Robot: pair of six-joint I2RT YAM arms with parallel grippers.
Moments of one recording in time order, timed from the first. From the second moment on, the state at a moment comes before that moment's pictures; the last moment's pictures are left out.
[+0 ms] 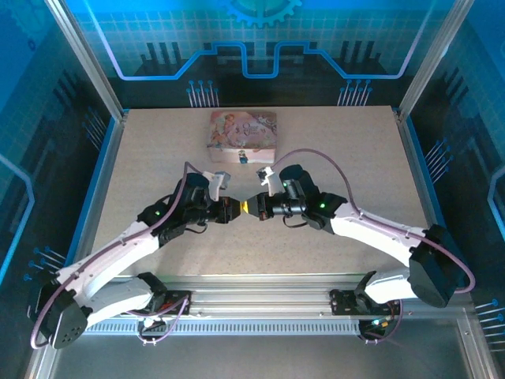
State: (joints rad) left arm -0.62 1.03 0.76 -0.35 0.30 -0.62; right arm 0.78 1.35 0.92 -0.12 -0.44 0.55
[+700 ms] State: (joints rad) left arm -0.62 0.79 0.61 -0.26 0.39 -0.27; right arm 0.68 1.37 1.29 -0.83 -0.54 -0.18
